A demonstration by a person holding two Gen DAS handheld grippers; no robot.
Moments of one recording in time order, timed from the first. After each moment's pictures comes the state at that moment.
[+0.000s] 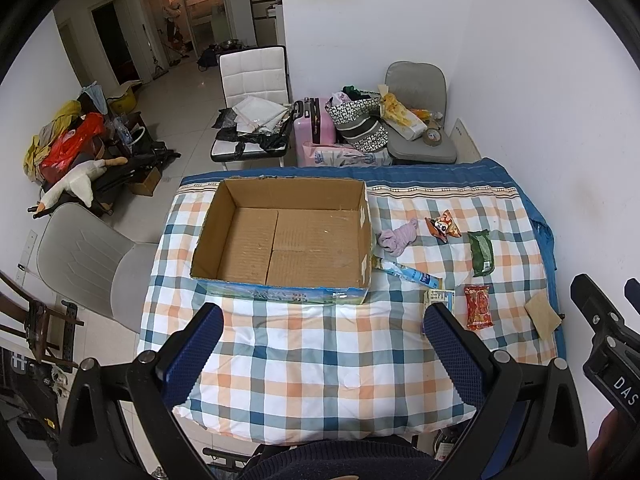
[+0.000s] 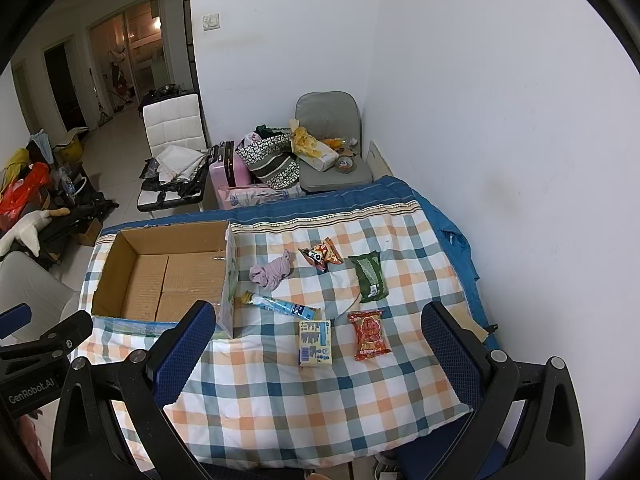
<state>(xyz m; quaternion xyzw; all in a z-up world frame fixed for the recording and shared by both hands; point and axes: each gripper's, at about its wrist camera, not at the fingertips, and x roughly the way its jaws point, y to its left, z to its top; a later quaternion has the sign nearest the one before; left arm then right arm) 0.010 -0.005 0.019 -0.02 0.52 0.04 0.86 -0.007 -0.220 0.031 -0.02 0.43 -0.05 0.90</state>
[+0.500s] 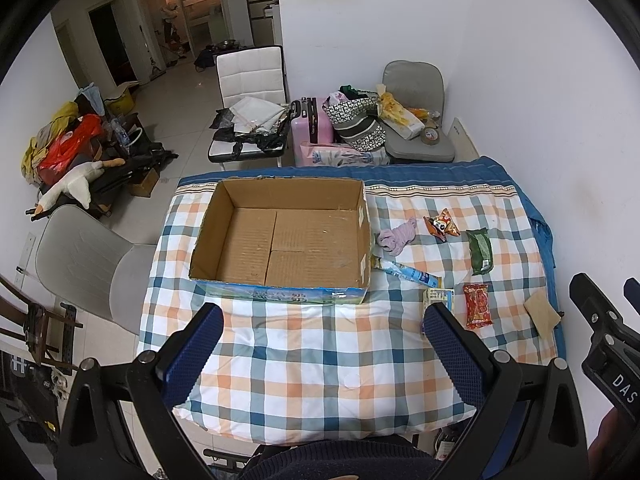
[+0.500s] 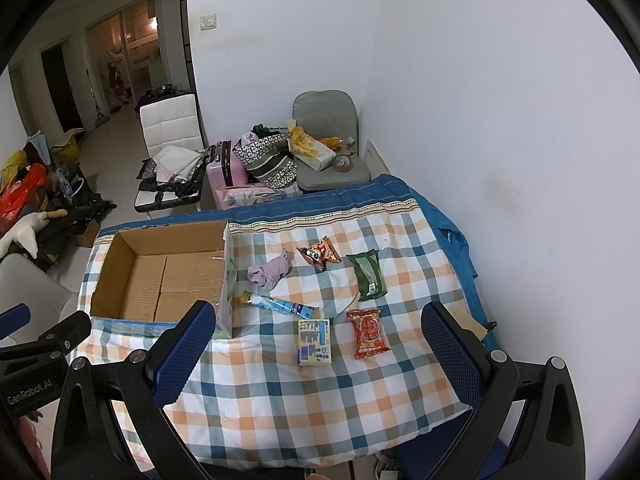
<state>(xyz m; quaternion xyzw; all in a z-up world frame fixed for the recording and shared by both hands) 0.008 -0.006 0.018 -0.02 0.51 0.04 0.86 -0.008 -0.219 0.031 -0.02 0.43 -0.05 0.90</state>
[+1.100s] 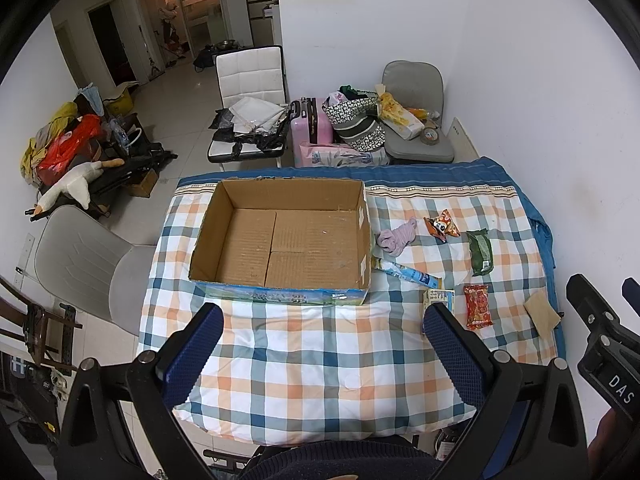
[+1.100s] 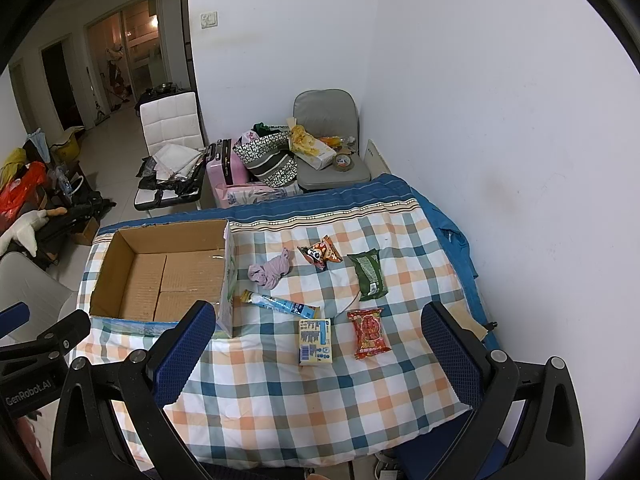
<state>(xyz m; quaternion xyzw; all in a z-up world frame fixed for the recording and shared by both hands) 0.007 -0.006 0.018 -0.02 0.51 0.04 0.86 -0.008 -0.217 0.031 -0.02 0.43 -0.05 0.90</state>
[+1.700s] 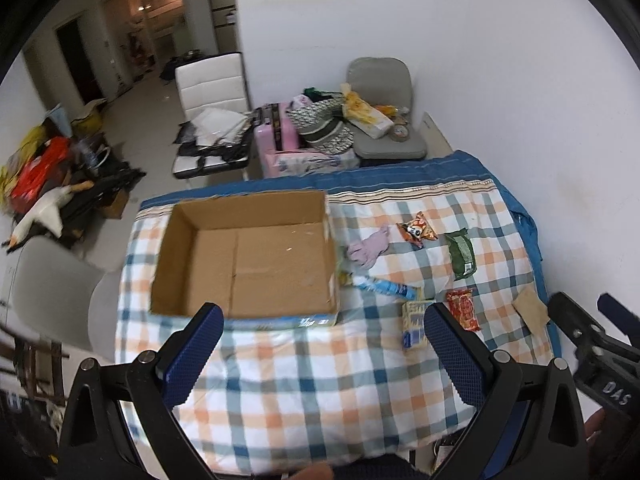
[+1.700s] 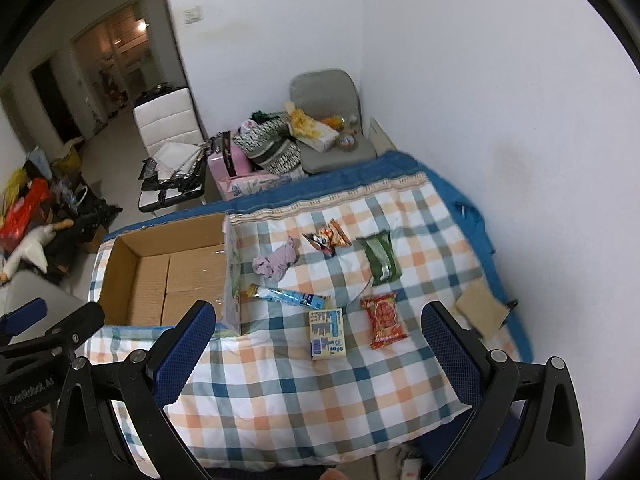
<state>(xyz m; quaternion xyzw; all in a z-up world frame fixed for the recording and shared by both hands) 0.070 -0.040 -0.006 -0.01 0.51 -0.03 0.86 0.021 -0.254 -0.002 0.04 0.46 -0.05 0.89</state>
